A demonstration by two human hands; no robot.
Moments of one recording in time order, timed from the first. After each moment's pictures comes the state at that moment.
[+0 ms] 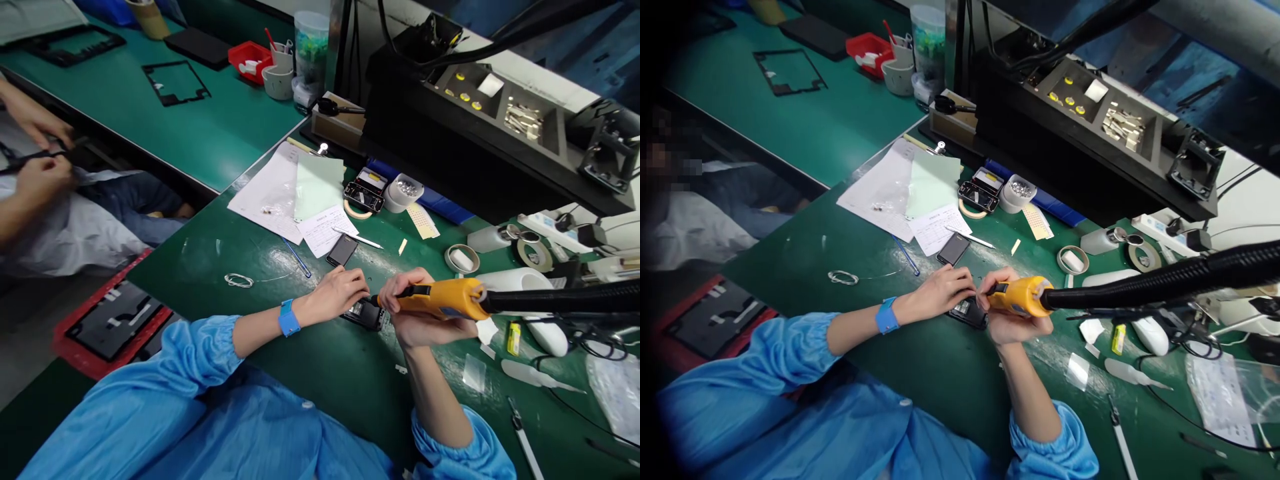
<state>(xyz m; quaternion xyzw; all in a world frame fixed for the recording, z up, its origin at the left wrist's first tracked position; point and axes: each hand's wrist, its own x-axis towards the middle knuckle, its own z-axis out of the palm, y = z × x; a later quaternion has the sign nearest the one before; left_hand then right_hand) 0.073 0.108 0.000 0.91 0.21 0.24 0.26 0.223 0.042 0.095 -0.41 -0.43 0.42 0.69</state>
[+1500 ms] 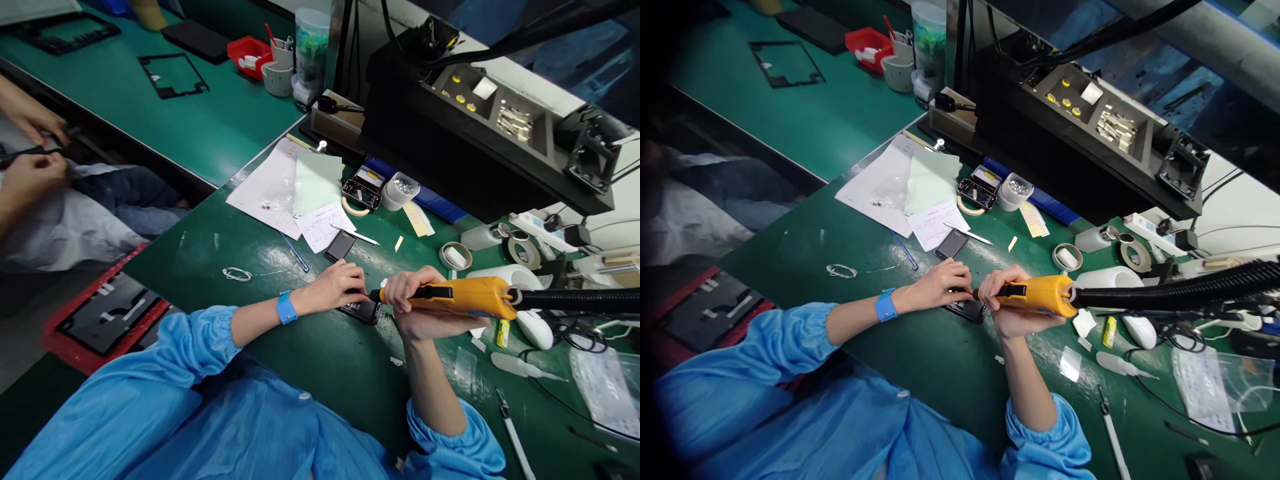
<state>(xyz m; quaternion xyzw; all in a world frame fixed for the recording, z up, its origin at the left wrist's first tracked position) 0.072 0.116 0.002 0.90 0.16 0.24 0.32 0.227 0.043 0.103 -0.34 -0.48 0.41 0.70</state>
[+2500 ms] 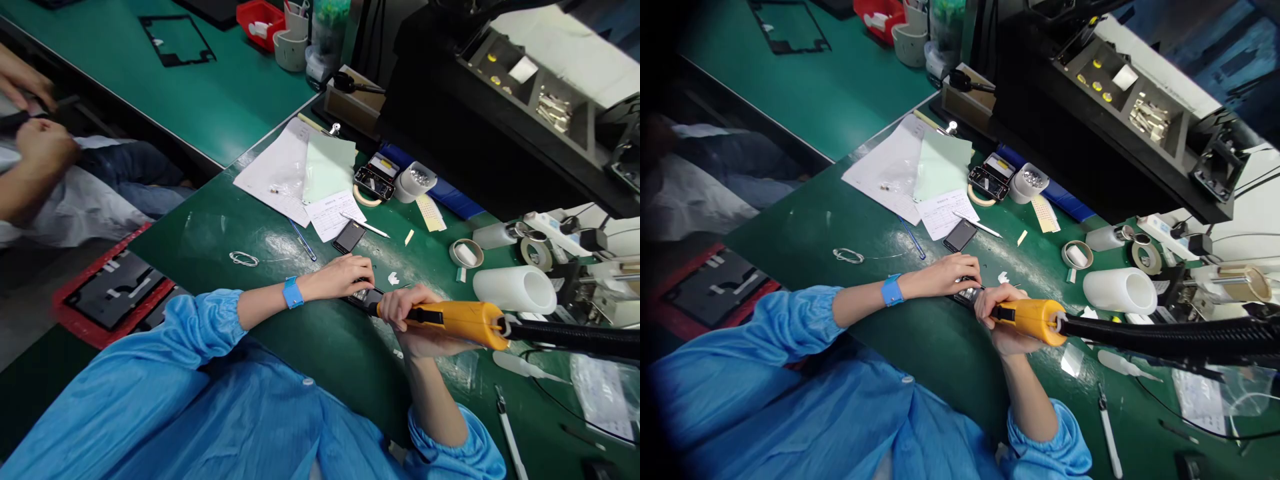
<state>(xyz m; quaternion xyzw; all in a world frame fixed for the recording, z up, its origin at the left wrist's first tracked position) 0.070 0.120 0.002 0.88 0.16 0.21 0.38 0.220 0.012 0.085 -0.39 -0.50 0.46 0.63</state>
